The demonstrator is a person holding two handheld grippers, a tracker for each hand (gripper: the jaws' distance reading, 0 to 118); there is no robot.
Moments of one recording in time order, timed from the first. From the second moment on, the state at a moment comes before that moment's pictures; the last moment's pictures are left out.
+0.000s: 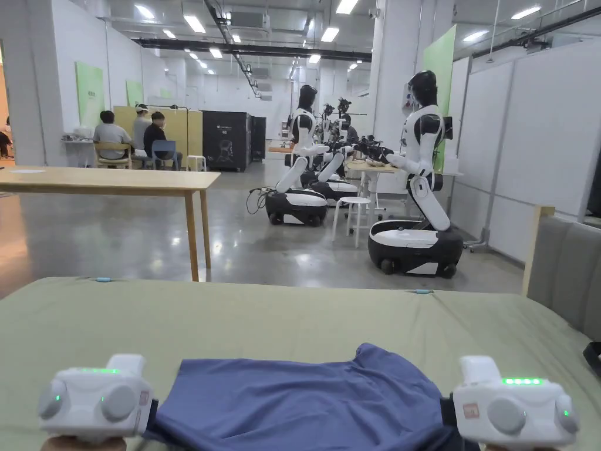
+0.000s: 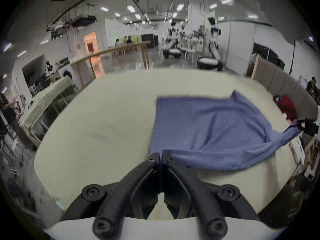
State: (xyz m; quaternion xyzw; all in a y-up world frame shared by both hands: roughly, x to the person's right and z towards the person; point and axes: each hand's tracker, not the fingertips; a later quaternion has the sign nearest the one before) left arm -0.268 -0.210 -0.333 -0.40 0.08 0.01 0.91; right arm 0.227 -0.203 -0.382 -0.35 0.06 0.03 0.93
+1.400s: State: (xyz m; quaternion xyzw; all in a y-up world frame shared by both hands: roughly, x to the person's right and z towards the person) left arm -0.310 -0.302 -0.239 -0.37 0.06 0.02 0.93; right arm 0.194 -0.251 -0.271 -0.28 0.06 0.07 0.95
